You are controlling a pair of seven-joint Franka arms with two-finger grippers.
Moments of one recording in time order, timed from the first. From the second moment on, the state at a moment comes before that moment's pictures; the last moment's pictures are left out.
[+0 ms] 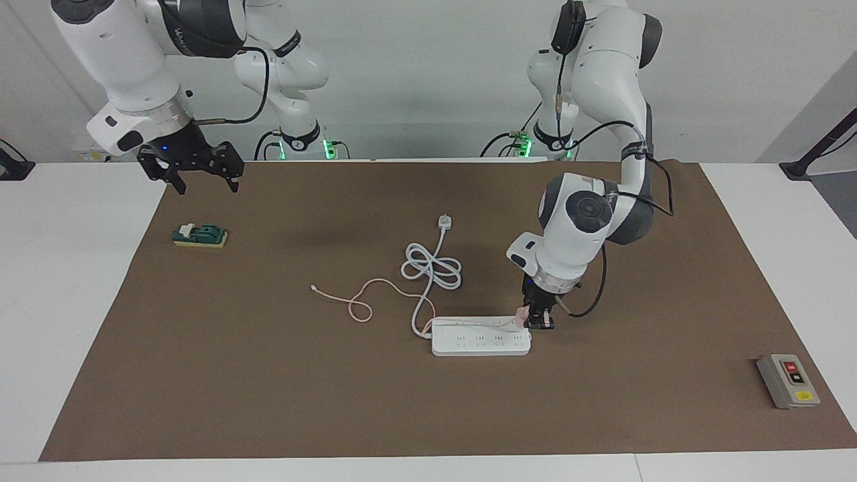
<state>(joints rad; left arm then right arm) -0.28 0.53 -0.12 -1.52 0.01 2.13 1.23 -0.03 -0.02 0.01 -1.65 -0.02 1.57 -0.06</state>
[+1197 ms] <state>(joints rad) -0.31 0.53 -0.12 -1.53 0.01 2.13 1.23 -0.03 -0.02 0.02 -1.65 -0.02 1.57 -0.06</state>
